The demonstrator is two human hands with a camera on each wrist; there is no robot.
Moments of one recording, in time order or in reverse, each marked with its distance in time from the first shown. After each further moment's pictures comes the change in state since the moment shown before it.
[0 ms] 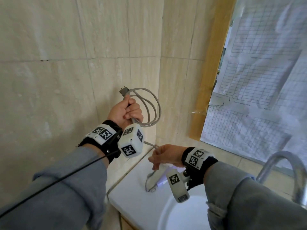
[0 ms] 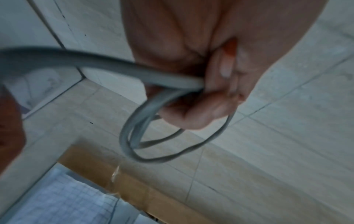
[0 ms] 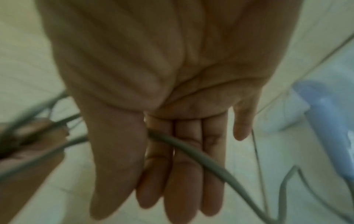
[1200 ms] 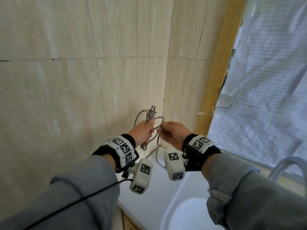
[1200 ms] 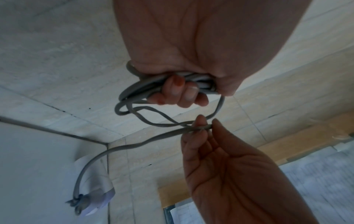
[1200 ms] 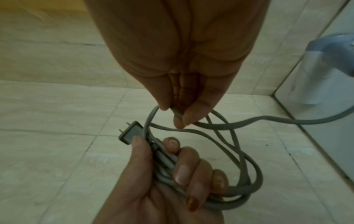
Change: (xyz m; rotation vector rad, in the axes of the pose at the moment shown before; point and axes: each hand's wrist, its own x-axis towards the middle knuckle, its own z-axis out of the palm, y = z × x) left_hand -0.008 -0.051 -0.019 1.209 0.261 -0.020; right_hand 0.008 -0.047 -0.016 0.765 0.461 -0.217
